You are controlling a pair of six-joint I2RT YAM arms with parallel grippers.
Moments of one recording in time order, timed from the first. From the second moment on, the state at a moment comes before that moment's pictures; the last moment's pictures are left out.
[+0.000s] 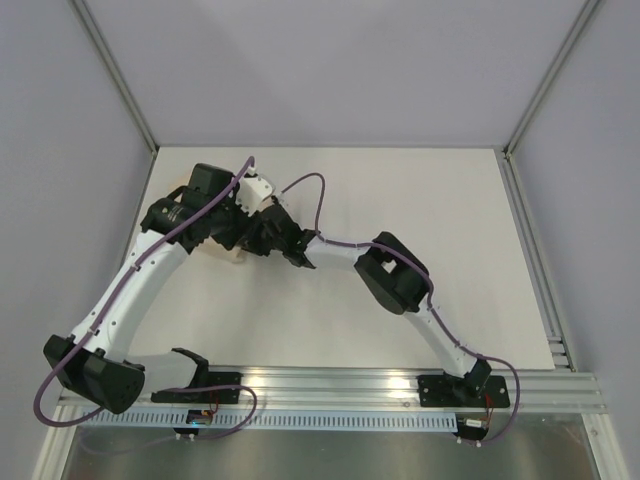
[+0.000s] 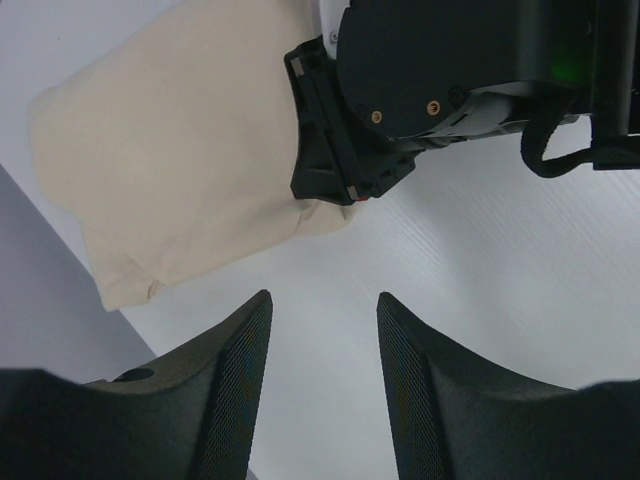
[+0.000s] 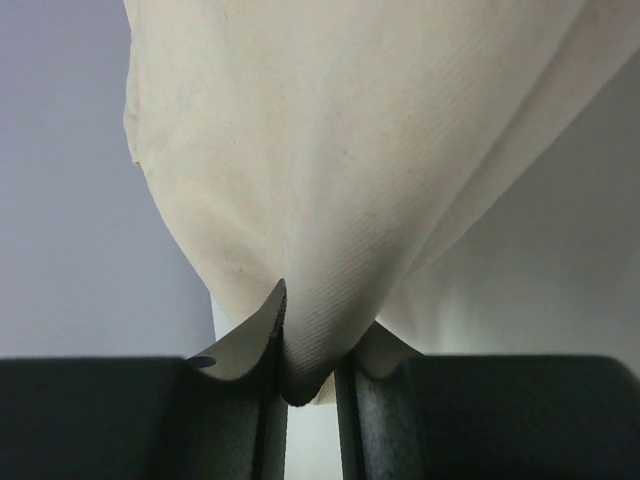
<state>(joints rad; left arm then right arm) -0.40 1.24 1.36 -0.99 -0.05 0.45 0.91 2.41 1.73 0.22 -0.06 1.26</state>
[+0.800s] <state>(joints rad) -0.40 1.25 1.36 -0.99 -0.01 0.45 0.94 2.66 2.24 -0.04 -0.33 0.98</state>
